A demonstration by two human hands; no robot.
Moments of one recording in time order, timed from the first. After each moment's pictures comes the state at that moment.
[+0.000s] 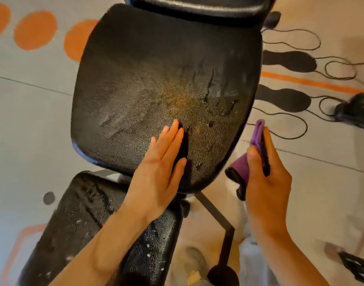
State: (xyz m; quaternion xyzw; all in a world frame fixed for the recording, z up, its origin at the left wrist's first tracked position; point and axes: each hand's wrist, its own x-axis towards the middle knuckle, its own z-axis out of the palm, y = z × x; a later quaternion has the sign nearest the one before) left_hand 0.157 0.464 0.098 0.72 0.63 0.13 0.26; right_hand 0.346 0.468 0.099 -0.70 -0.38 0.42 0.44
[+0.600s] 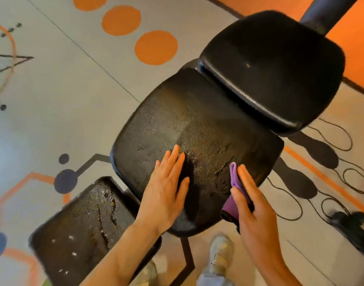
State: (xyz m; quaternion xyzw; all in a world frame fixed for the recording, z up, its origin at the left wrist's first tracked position) left_hand 0.180 0.516 0.159 0.52 0.80 0.17 0.25; right_hand 0.362 0.586 0.176 -0.55 -0.62 0.53 0.19
